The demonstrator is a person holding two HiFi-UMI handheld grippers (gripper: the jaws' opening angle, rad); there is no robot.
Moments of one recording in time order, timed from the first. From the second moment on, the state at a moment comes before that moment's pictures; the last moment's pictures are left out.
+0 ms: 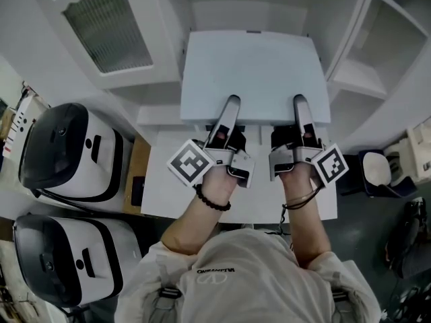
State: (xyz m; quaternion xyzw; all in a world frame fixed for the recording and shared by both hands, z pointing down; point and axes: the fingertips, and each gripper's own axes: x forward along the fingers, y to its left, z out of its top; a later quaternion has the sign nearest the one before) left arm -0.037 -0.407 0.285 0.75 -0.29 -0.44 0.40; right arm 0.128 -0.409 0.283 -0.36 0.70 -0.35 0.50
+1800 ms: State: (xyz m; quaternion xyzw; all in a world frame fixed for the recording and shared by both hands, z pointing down) left arm -0.033 -0.484 0.267 0.74 -0.31 -0.46 0.38; right arm 0.126 -0.483 0.266 -0.38 0.72 -0.40 0.43
